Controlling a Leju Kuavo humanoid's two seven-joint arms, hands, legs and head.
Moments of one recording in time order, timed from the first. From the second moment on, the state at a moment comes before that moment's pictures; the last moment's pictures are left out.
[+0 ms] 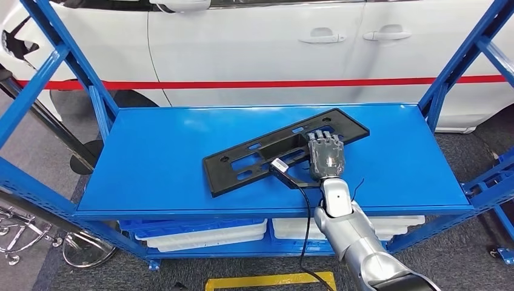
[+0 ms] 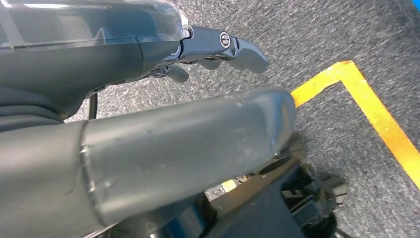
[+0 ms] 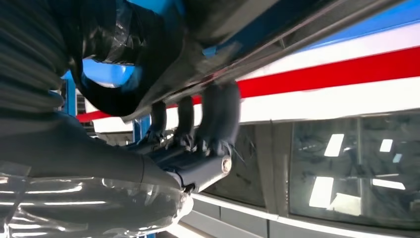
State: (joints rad) left arm -0.14 -0.17 0.43 -0.20 -0.64 0.02 -0.41; right arm -0.62 0.06 0.19 -0.68 1.55 -0.68 0.27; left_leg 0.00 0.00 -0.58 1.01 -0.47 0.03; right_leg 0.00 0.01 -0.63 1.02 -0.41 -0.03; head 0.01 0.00
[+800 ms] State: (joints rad) left arm -0.15 -0.18 0.44 -0.20 -0.65 0.04 -0.41; right arm -0.62 0.07 0.14 -0.69 1.54 -0.68 0.20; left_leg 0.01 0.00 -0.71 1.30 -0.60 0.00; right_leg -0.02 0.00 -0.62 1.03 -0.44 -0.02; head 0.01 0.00
